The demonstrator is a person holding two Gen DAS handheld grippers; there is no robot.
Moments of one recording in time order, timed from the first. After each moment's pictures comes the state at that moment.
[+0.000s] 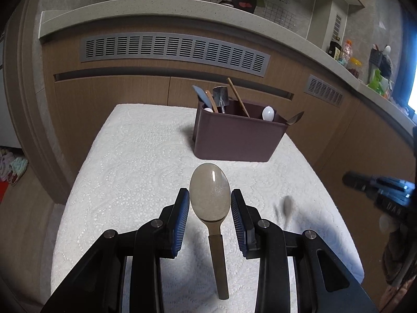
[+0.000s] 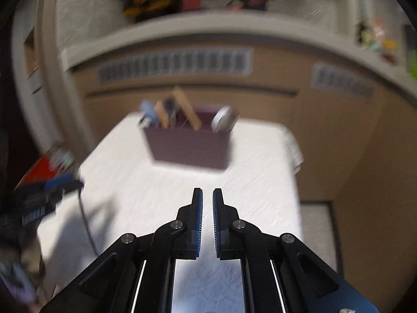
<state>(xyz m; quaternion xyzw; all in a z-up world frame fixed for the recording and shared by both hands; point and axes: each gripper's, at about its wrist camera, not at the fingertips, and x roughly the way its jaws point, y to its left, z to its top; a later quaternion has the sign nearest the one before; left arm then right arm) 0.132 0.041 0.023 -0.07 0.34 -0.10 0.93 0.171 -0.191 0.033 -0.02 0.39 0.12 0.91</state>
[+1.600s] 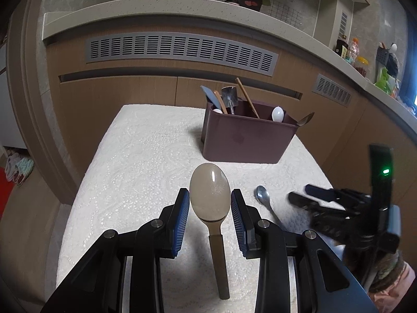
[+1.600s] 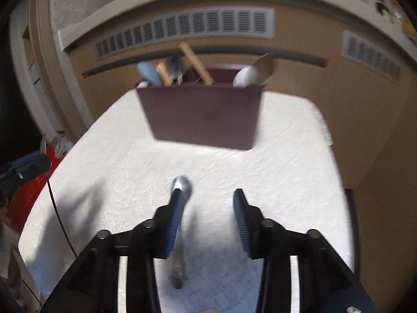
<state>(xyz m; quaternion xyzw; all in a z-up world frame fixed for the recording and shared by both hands) 0.141 0.042 0.021 -0.06 0.35 -0.08 0.93 0.216 -0.133 -0.039 -0.02 0.41 0.15 0.90</state>
